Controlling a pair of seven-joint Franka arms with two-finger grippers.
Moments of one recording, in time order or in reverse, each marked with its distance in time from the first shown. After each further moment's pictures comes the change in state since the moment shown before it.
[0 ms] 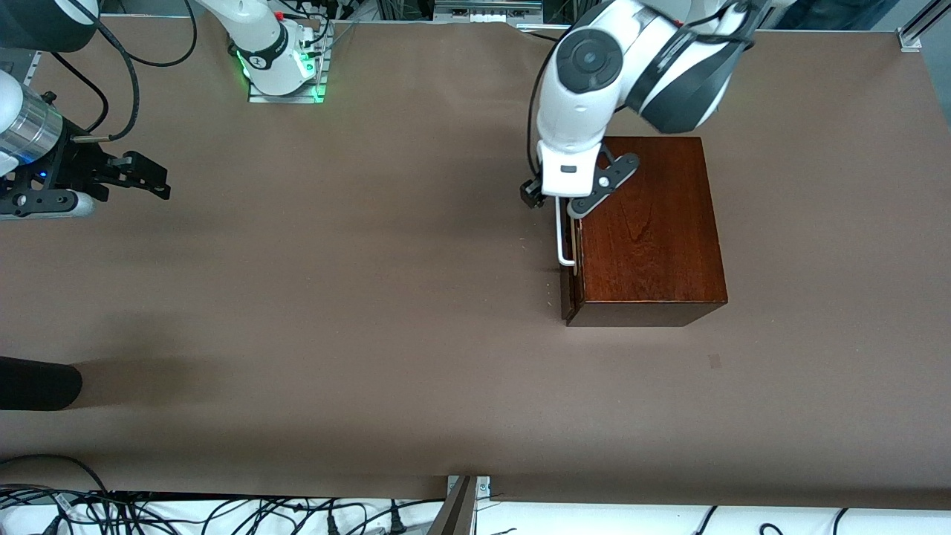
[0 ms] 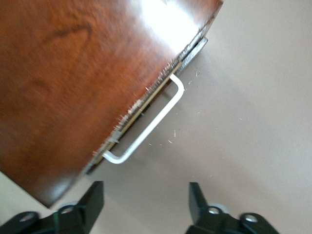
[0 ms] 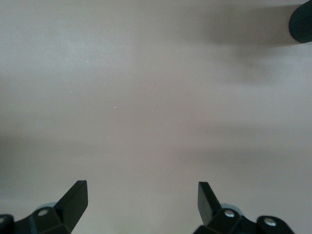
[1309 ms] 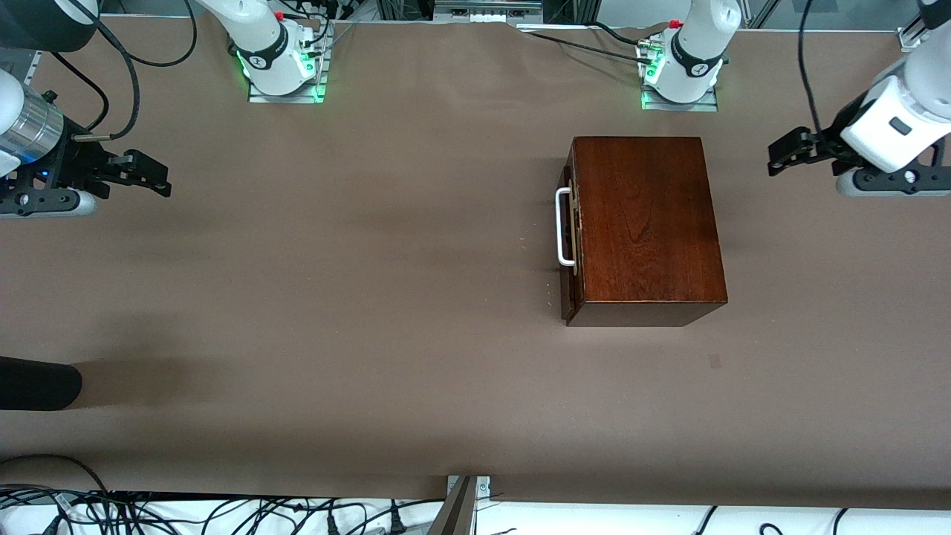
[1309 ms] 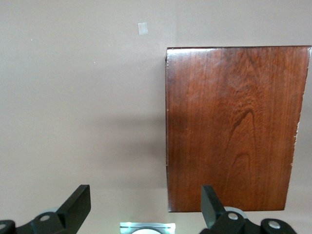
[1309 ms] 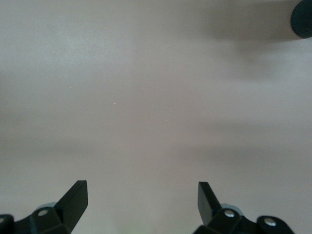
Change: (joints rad) left arm 0.261 -0.262 0.345 -0.002 -0.012 -0.290 1.313; right arm 0.000 -0.001 0.000 0.000 0.000 -0.017 0.000
